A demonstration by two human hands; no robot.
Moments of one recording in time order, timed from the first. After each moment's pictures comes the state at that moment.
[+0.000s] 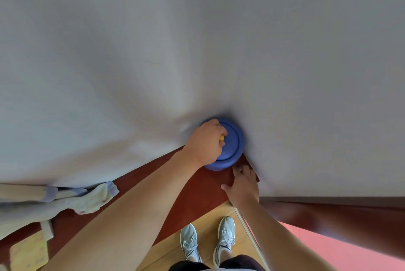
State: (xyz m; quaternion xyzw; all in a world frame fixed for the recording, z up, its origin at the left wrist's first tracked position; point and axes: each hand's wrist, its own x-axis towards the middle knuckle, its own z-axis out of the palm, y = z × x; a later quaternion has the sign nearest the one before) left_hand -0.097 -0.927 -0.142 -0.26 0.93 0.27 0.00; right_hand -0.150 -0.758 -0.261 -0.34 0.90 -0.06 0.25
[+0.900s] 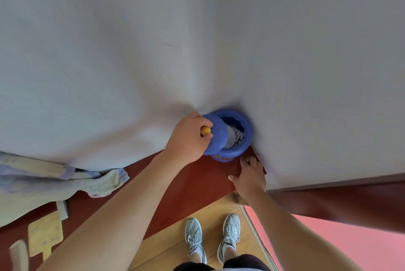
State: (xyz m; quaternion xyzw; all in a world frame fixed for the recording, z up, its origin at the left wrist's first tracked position) left_hand -0.027 -0.927 -0.120 -0.35 0.88 0.30 -0.11; right_hand -0.150 -0.755 -0.266 -0.35 0.90 -0.06 0.23
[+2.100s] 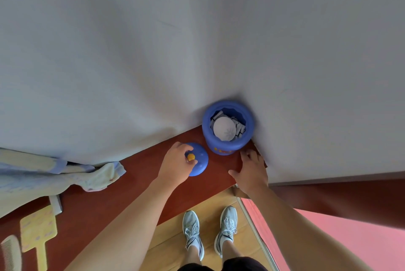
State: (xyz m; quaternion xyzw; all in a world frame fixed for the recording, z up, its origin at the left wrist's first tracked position) left_hand 0.027 -0.903 -0.241 -0.47 0.81 0.33 -0.04; right_hand -0.152 -0.753 -0.270 -0.37 0.90 -0.05 0.24
